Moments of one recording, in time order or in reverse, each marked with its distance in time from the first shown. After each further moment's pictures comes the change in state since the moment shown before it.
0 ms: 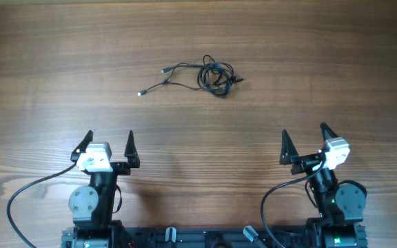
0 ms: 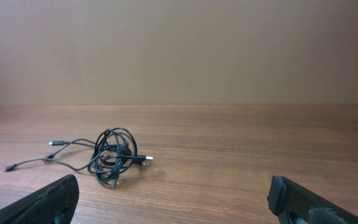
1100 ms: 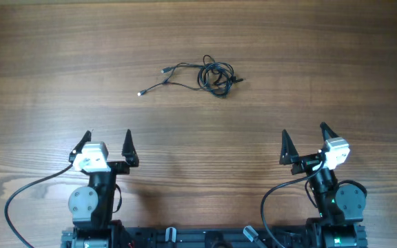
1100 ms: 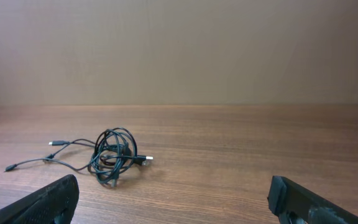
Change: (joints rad) left arm 0.000 0.000 0.006 0.007 -0.026 -0.055; right arm 0.000 0.000 0.000 0.000 0.000 0.000
